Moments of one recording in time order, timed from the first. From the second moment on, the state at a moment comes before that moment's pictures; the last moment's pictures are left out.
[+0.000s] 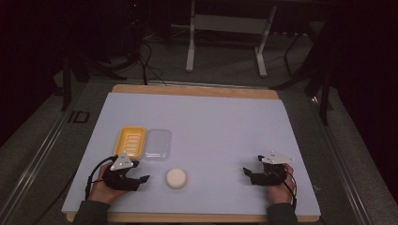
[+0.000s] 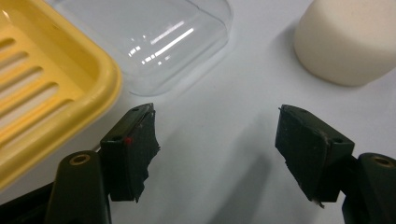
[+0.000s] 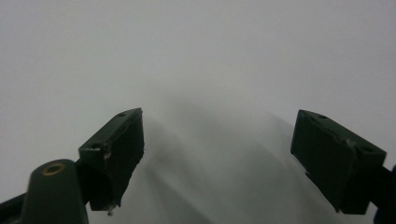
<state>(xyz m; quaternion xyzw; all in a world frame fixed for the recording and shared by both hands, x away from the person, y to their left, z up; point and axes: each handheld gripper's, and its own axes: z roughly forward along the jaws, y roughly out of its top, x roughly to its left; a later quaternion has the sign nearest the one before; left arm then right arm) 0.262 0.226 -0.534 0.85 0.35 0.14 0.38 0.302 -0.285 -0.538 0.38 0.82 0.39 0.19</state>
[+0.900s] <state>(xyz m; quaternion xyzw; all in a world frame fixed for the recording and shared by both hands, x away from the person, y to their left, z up) 0.268 0.208 -0.514 0.89 0.28 0.12 0.35 0.292 -0.283 -0.537 0.33 0.82 0.41 0.21</state>
